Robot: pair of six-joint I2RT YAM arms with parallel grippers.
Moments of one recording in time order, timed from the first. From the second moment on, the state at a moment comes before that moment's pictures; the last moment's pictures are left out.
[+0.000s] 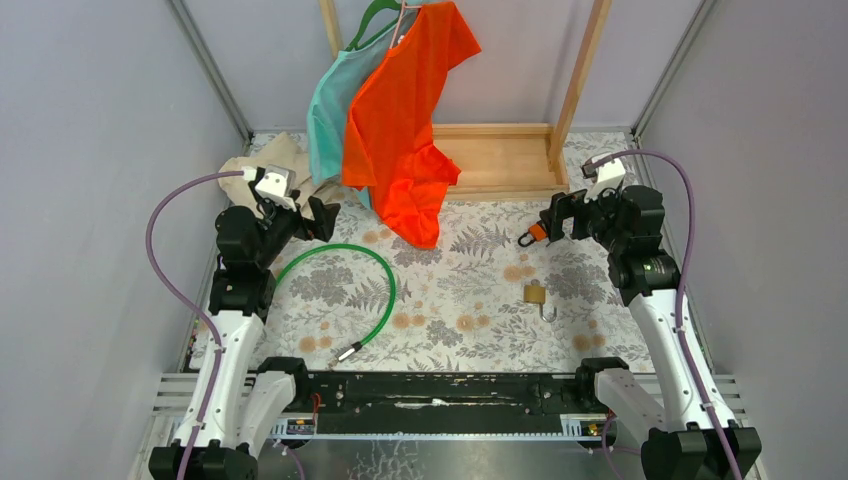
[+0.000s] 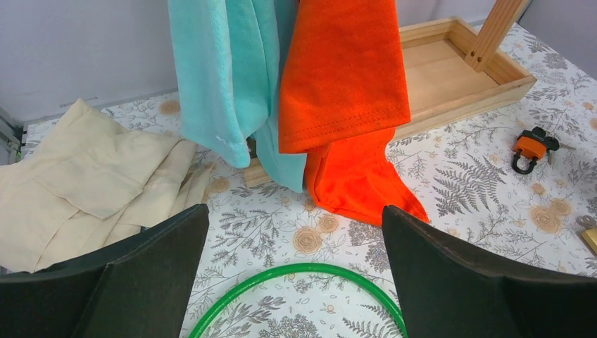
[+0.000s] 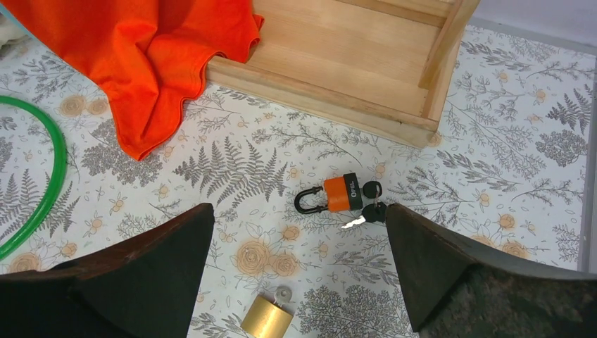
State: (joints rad) left arm 0.00 0.78 0.74 -0.05 0.39 0.00; right arm 0.06 0.90 0.87 -0.33 -0.31 -0.09
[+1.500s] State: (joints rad) left arm -0.15 0.86 0.62 -0.18 0.61 0.36; right arm 0.20 1.18 0.62 -0.61 -0.30 -0.62
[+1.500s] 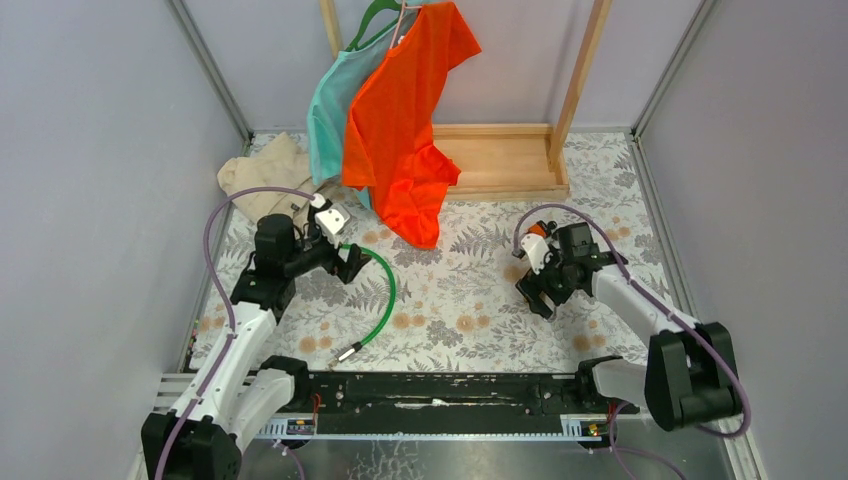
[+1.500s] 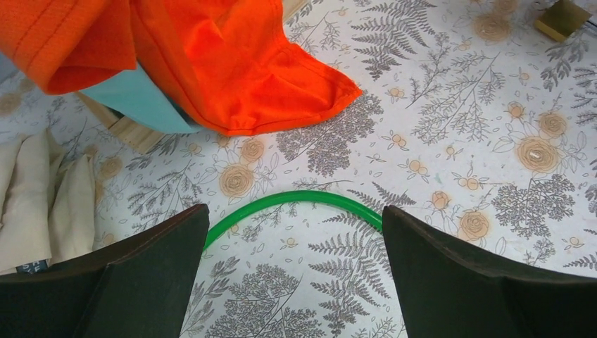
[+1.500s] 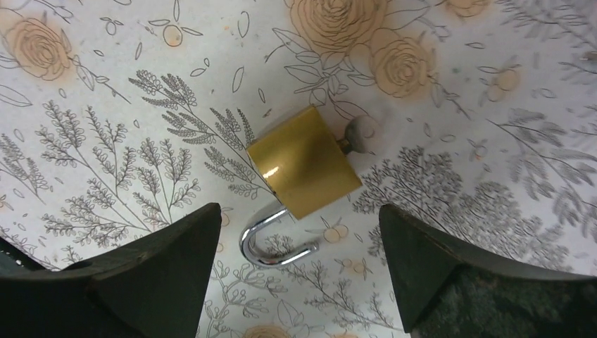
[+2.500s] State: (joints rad) left arm -0.22 0.88 0.62 -0.19 0.56 0.42; right arm 0.61 1.43 0.75 -0.56 -0.15 -0.55
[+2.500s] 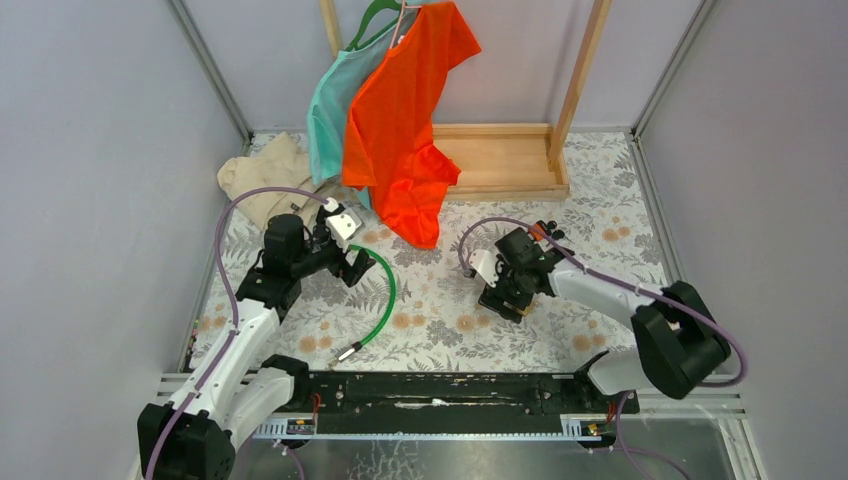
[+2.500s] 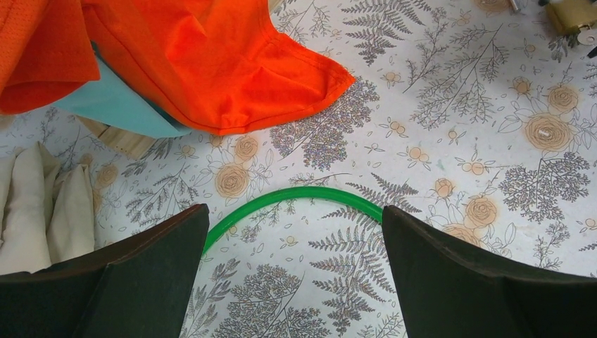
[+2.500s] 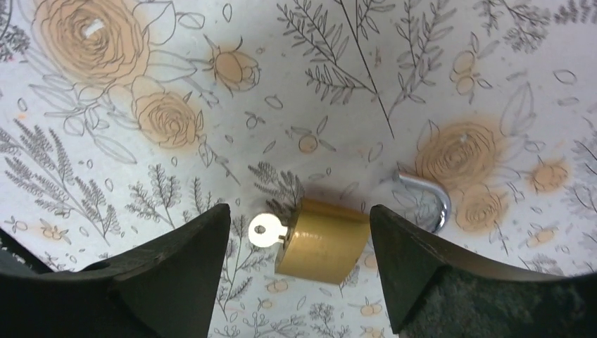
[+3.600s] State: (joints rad) left arm -0.25 0.93 0.61 -0.19 0.55 0.45; right arm 0.55 1.36 0.70 -0.71 -0.31 -0.56
